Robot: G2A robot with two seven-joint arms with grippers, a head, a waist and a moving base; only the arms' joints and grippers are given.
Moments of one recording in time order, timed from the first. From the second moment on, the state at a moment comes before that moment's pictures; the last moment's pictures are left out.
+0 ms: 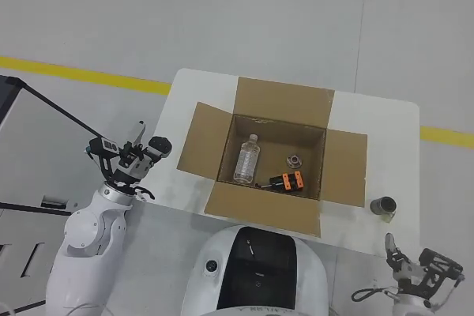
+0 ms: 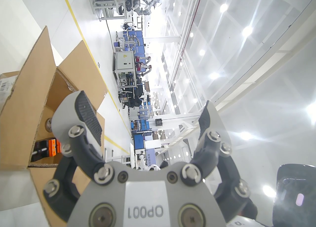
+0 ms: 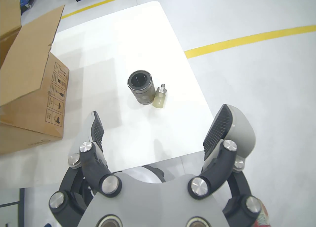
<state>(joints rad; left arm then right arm) 1.77 -1.22 -1.72 -1.95 -0.47 -0.19 -0.47 -2.33 -1.36 1.74 -1.90 -1.07 0.18 -0.31</state>
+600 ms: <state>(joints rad) 1.77 -1.22 -1.72 -1.95 -0.47 -0.19 -0.47 -2.02 -1.37 1.69 -1.59 -1.02 0.18 -0.23</state>
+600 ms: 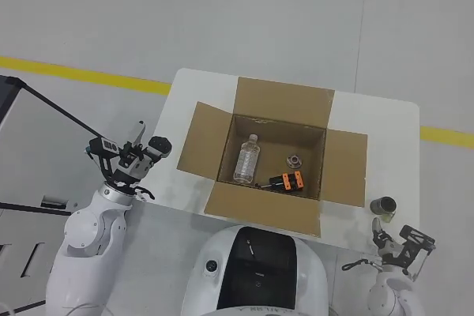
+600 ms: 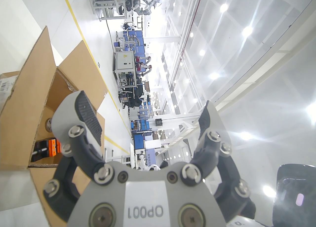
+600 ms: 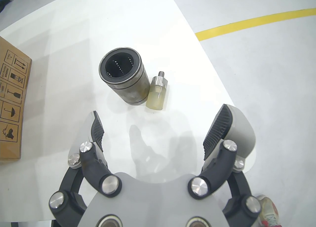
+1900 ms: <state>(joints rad) 1.77 -1.22 -1.72 -1.95 -0.47 -0.19 -0.47 -1.87 -1.38 1.65 -1.42 -1.21 0.28 -0.21</state>
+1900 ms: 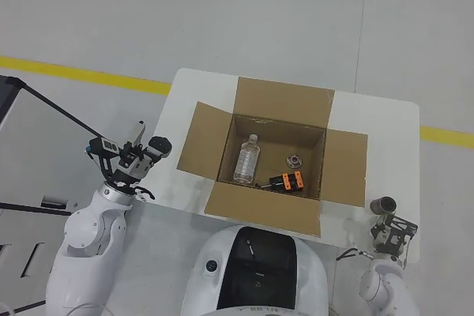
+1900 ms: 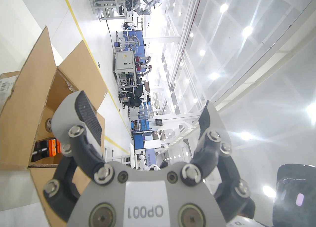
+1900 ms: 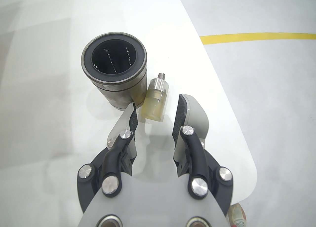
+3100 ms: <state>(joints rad) 1.77 -1.22 -1.72 -1.95 -0.47 -0.19 -0.47 -1.85 -1.40 1.65 -1.39 -1.21 0.32 -0.30</state>
